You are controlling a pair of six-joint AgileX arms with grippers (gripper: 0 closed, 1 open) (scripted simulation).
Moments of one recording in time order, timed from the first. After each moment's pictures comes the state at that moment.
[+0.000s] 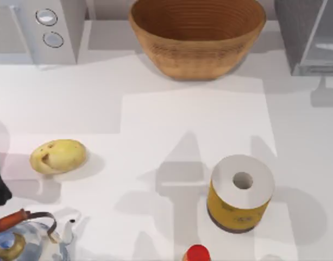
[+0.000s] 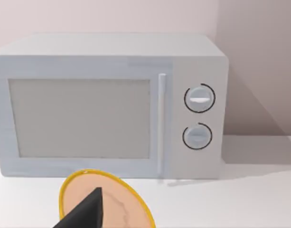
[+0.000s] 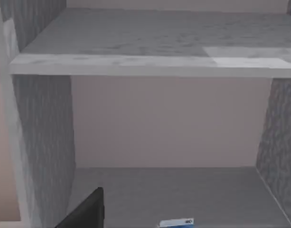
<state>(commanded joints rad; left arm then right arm) 0.00 0.00 0.00 0.00 0.00 0.00 -0.18 1.16 0.71 0.41 -0.10 -0.03</state>
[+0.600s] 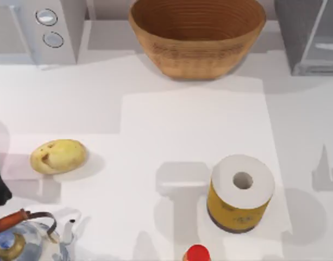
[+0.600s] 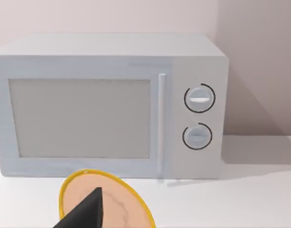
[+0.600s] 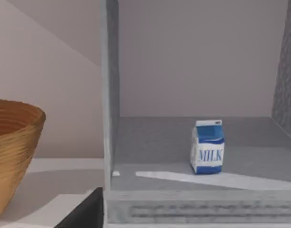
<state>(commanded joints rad) 0.00 0.00 0.00 0.00 0.00 0.00 -0.04 0.18 0.14 0.08 -0.01 -0.01</state>
